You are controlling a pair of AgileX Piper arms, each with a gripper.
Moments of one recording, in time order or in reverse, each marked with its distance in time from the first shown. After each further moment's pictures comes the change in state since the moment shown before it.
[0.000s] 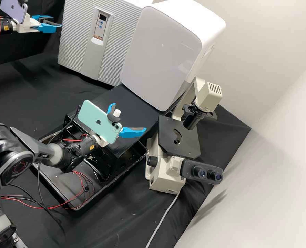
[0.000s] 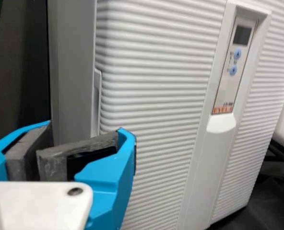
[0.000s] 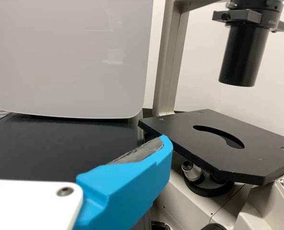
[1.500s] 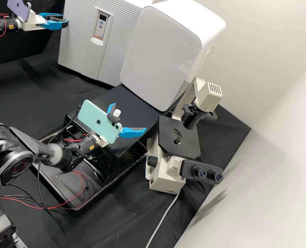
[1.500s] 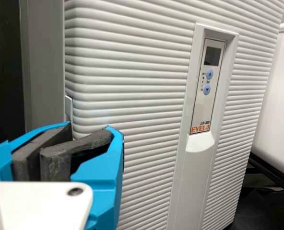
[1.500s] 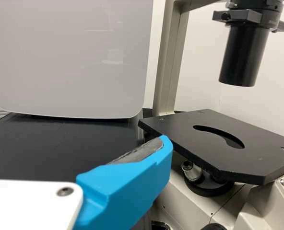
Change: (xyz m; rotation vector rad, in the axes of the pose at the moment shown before) left arm 0.018 0.001 0.005 0.027 -0.114 0.033; right arm 0.000 0.000 0.000 0.000 0.000 0.000
